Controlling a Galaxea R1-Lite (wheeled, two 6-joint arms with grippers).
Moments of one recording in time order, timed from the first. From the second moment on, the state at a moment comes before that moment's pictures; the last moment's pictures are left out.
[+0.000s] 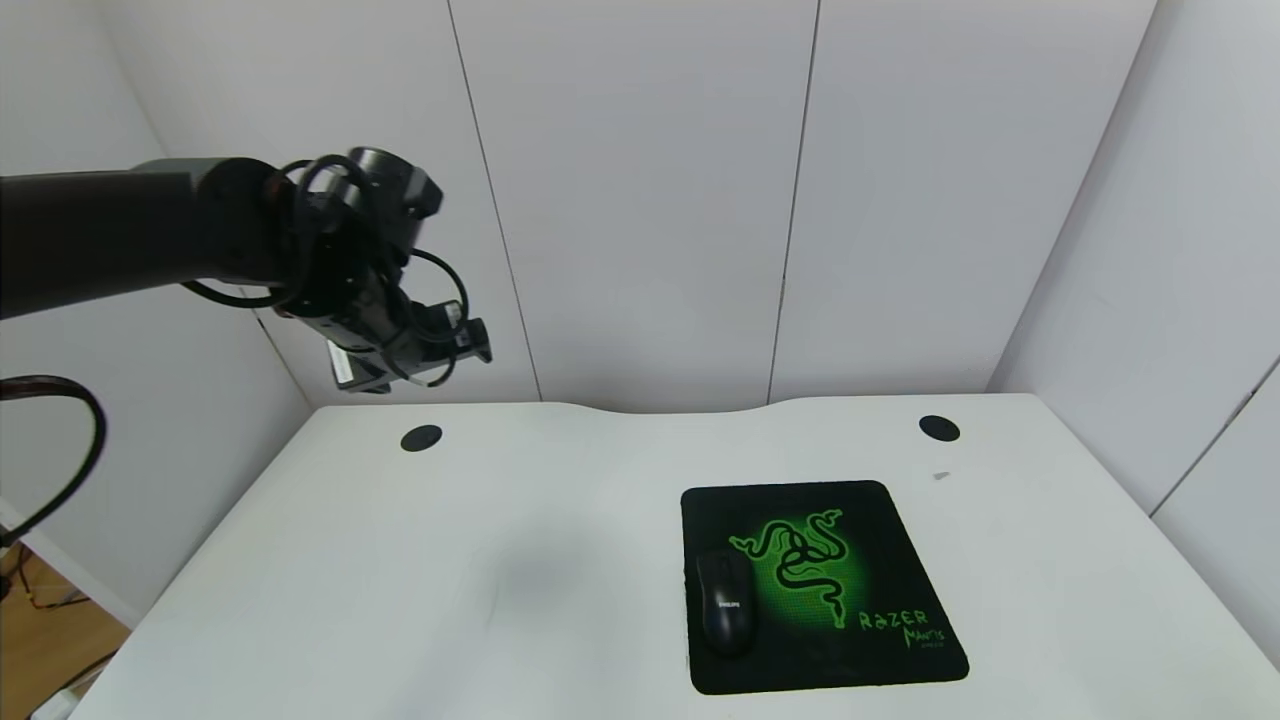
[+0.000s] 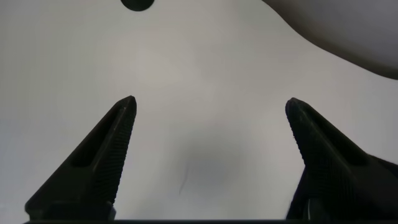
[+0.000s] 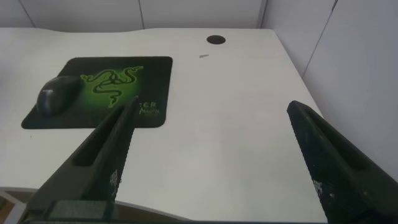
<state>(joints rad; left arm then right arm) -0.20 2.03 -1.90 0.68 0.28 -0.54 0.00 0.00 0.00 0.00 0.00 0.02</state>
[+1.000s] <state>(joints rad) 0.24 1.25 -1.09 0.18 -0.17 -0.04 0.00 0.00 0.00 0.00 0.00 0.02</state>
